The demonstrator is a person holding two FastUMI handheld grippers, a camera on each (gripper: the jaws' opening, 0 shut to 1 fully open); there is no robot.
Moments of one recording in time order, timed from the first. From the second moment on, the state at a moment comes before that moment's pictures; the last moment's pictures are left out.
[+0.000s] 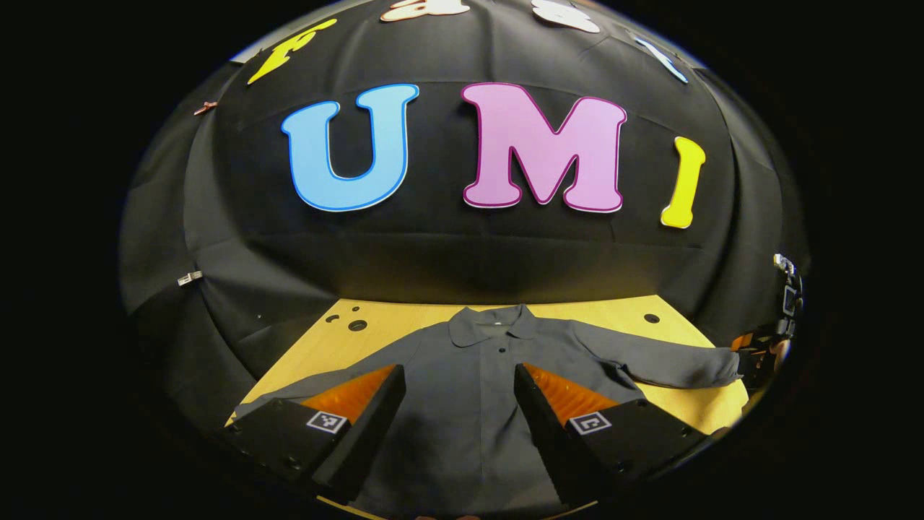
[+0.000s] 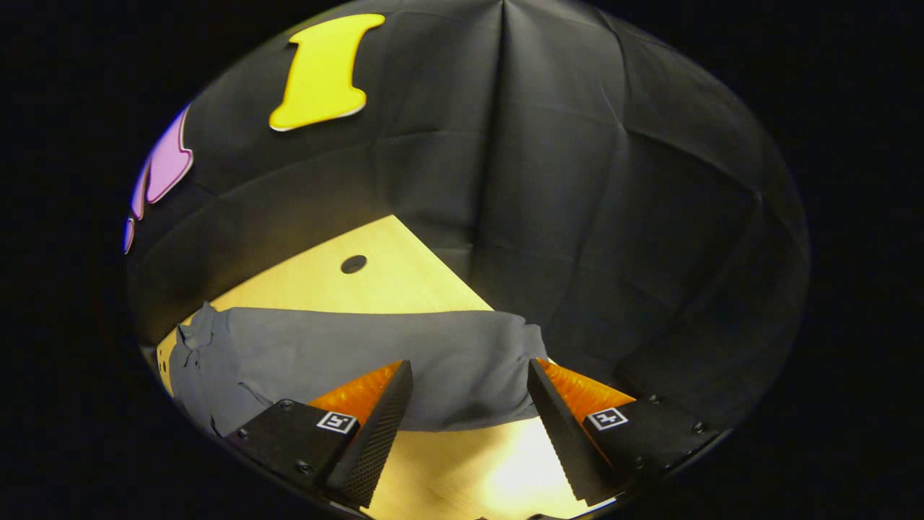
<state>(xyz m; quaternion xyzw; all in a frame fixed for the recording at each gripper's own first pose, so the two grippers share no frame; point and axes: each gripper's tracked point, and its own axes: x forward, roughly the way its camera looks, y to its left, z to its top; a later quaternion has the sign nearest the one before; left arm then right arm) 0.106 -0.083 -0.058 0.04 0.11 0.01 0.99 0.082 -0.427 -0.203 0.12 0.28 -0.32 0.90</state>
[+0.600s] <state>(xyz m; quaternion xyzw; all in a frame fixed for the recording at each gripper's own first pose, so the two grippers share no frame) 0.109 -0.072 -0.080 0.03 0.15 0.04 0.99 0.089 -0.475 -0.276 0.14 0.34 -0.34 0.86</state>
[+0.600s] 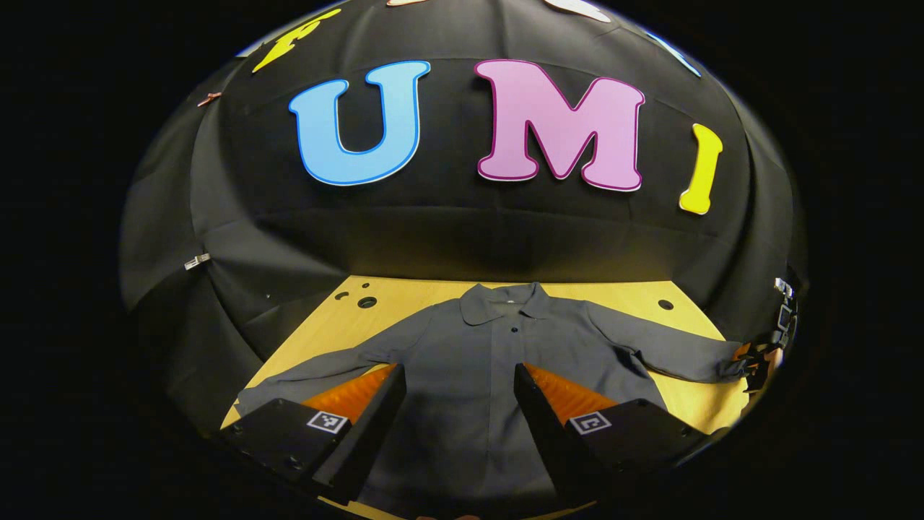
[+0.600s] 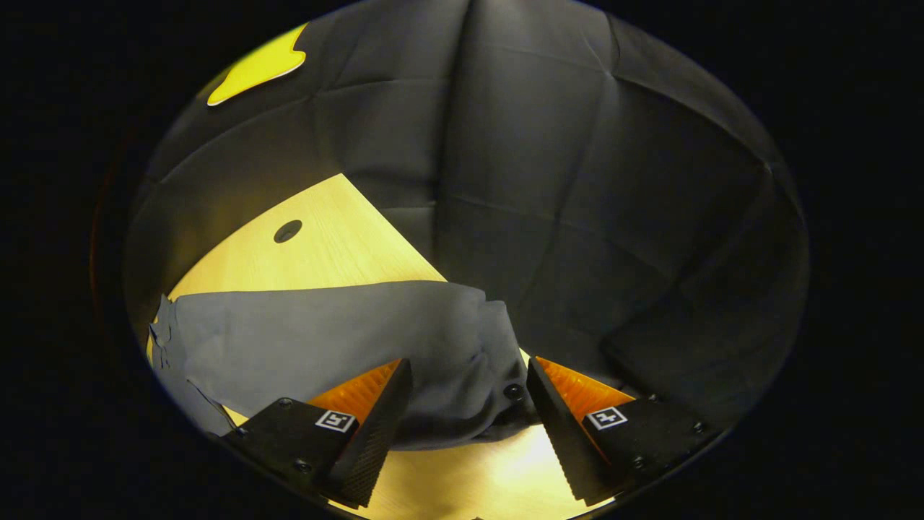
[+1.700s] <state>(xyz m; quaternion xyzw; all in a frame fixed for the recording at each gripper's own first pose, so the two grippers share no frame) 0.104 -0.083 -0.084 0.02 0.15 0.02 0.99 0.114 -0.450 -0.294 0.14 0.36 -0.29 0.87</state>
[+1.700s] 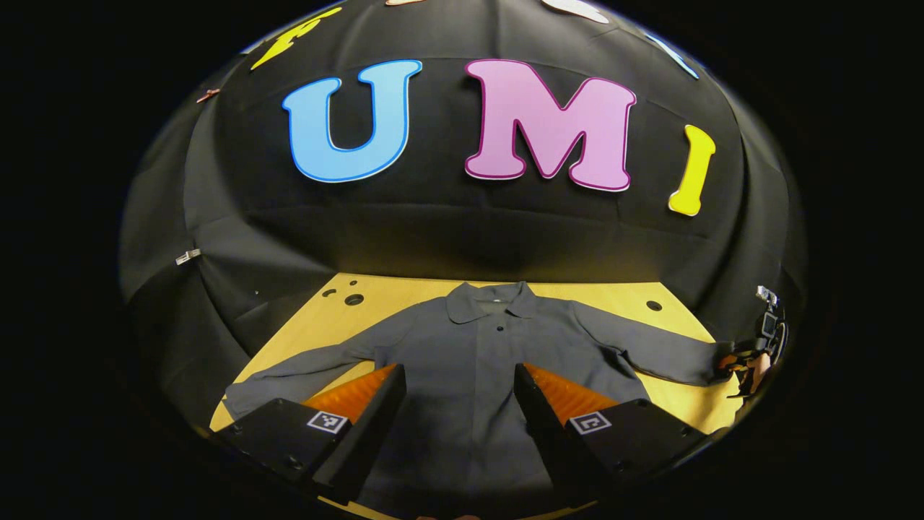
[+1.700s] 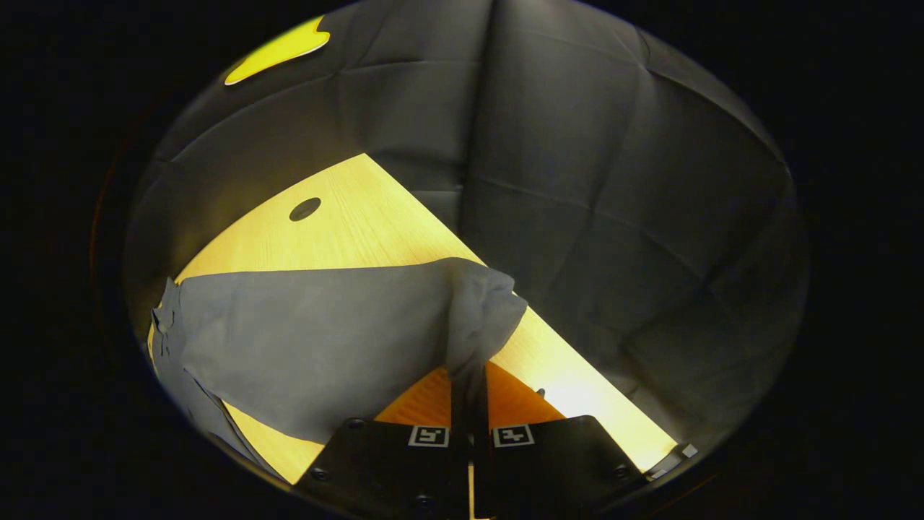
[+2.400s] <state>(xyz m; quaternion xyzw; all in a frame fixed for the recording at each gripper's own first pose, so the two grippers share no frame) 0.067 -0.023 -0.072 0.02 0.14 0.08 0.99 0.140 -0.364 -0.158 0.05 0.31 -0.20 0.93</state>
